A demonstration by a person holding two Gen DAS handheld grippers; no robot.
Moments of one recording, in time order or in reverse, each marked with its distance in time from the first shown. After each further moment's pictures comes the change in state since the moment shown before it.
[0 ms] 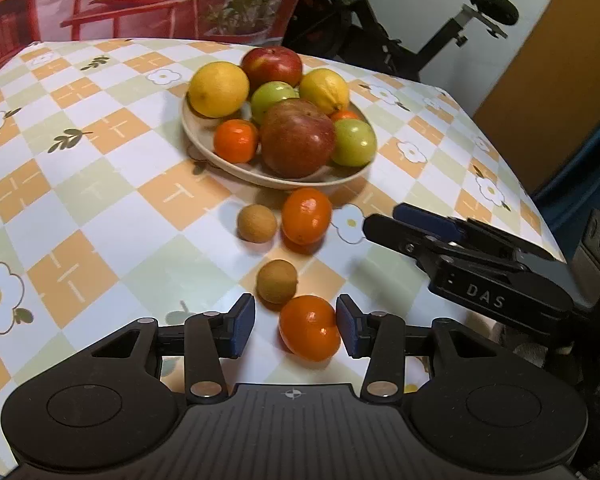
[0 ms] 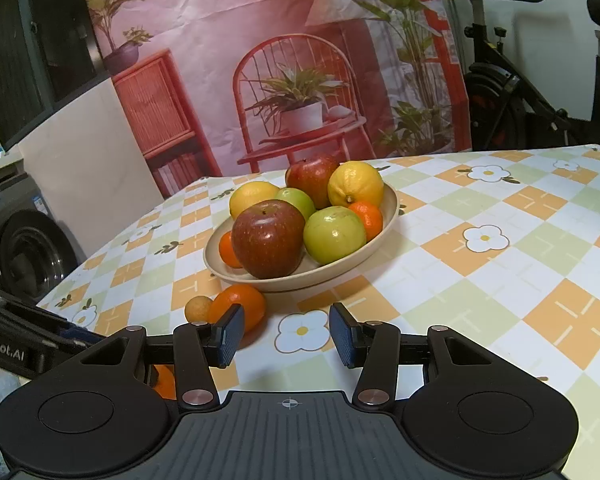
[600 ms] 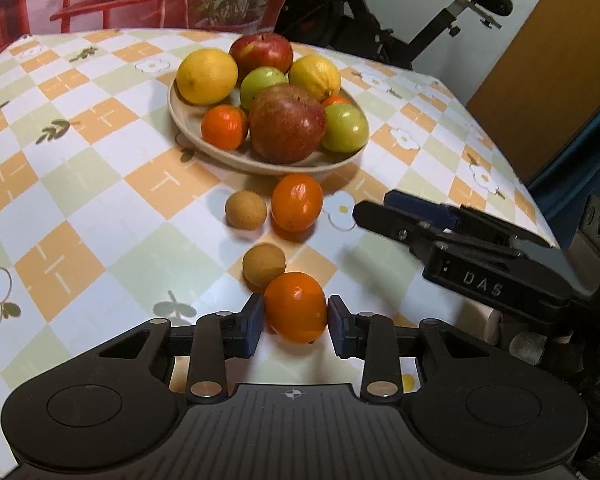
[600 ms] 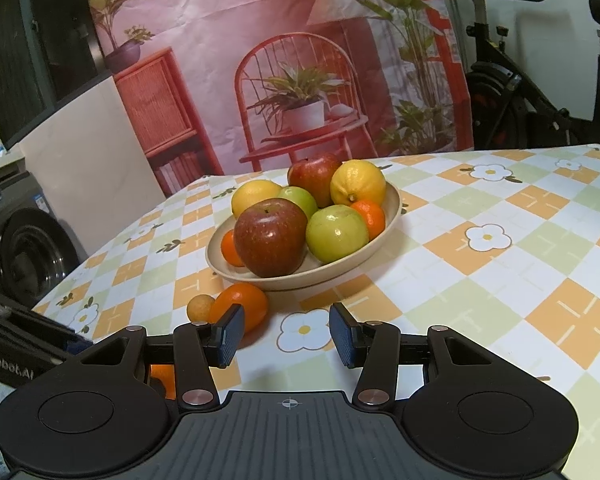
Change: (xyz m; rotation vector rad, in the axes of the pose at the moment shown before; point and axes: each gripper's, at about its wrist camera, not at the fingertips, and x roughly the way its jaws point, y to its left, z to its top) left arm 0.003 0.000 -0.002 0.007 0.017 -0.024; right arm 0.000 0.003 0.000 -0.006 0.003 0.003
